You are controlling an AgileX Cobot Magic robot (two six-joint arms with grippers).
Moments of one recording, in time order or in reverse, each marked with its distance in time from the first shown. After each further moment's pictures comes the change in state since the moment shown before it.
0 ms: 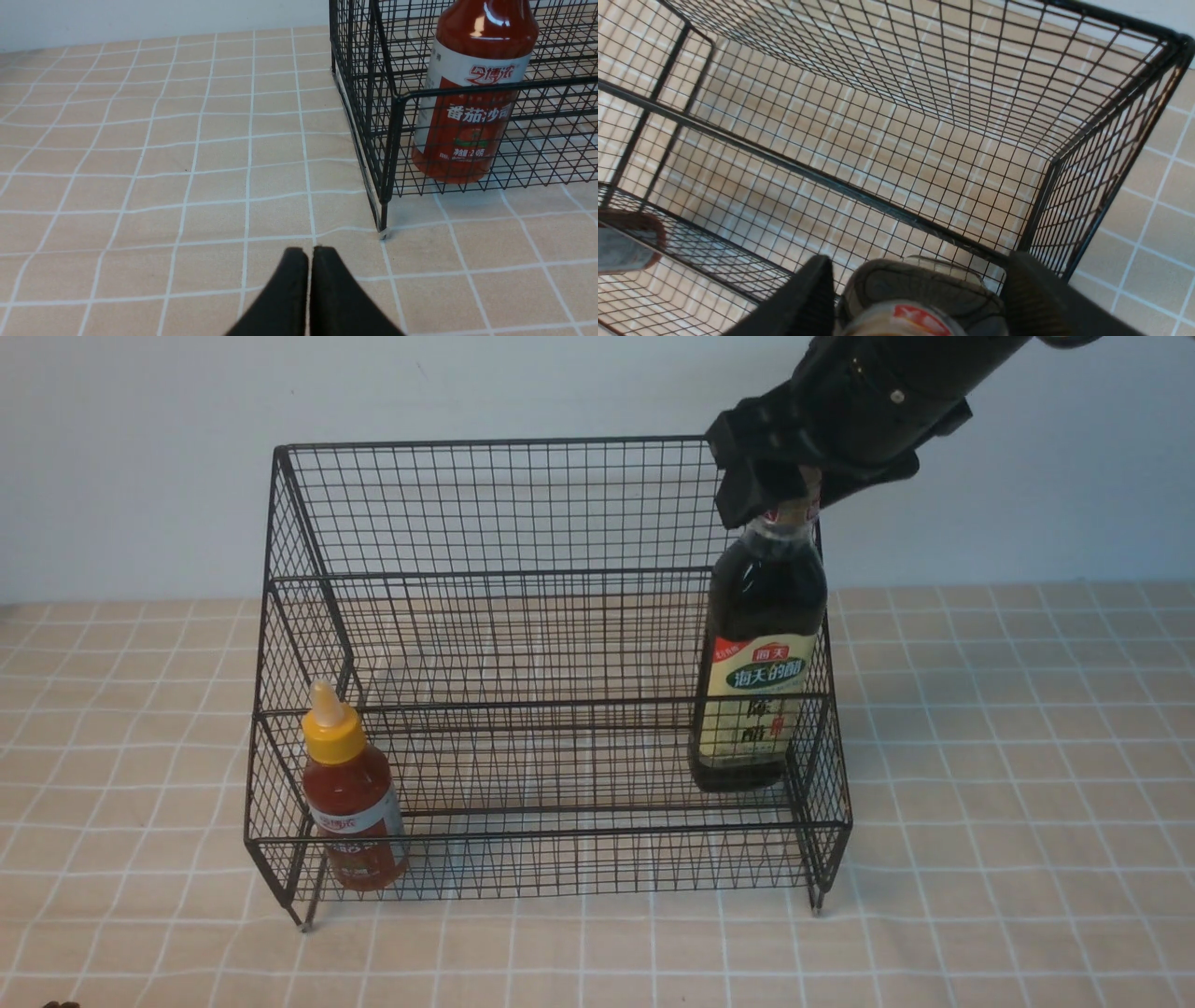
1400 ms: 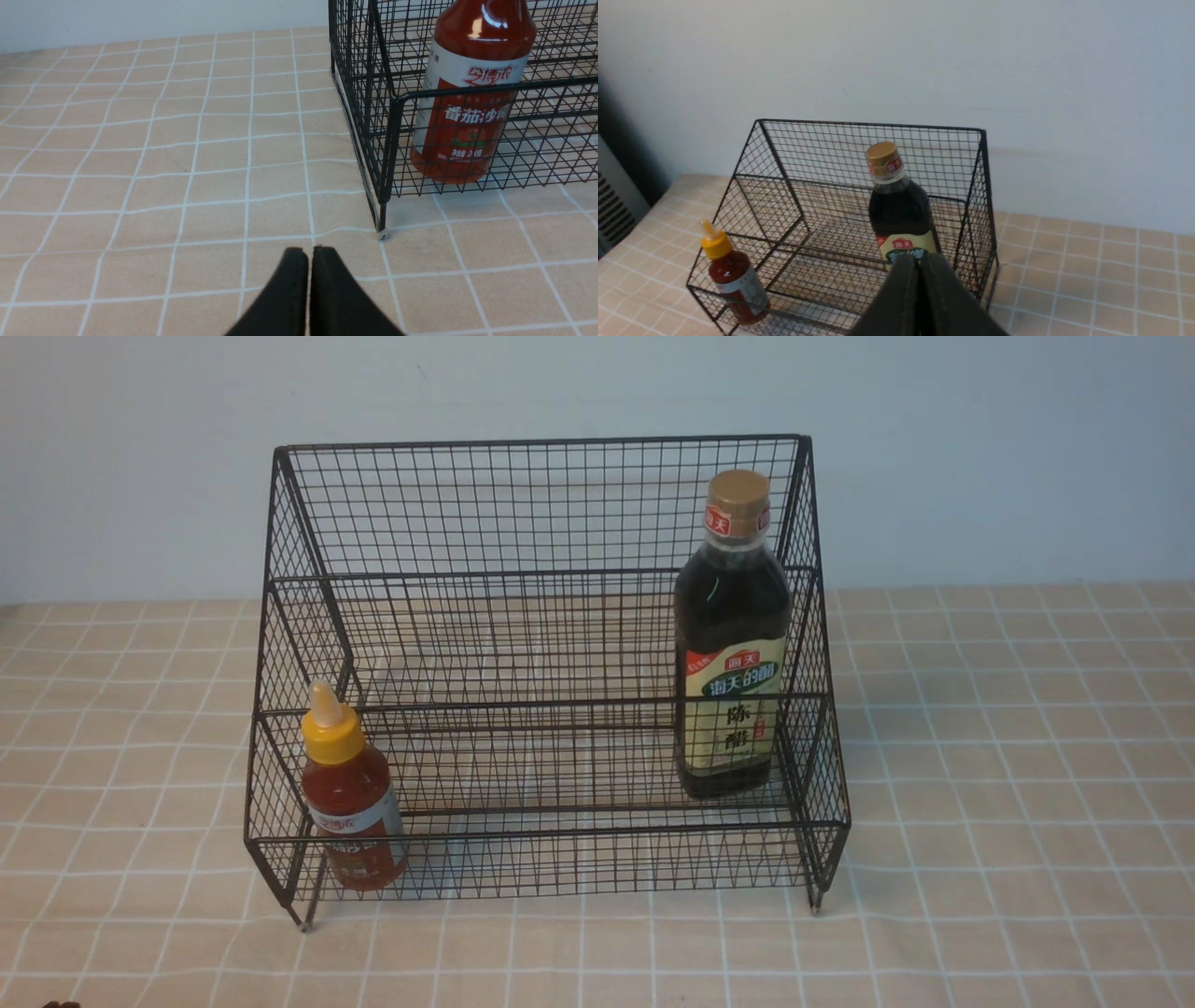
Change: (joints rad) right arm 0.000 -1.414 1.040 -0.086 -0.402 0.130; left arm 0.000 0.000 0.000 0.000 0.000 0.000
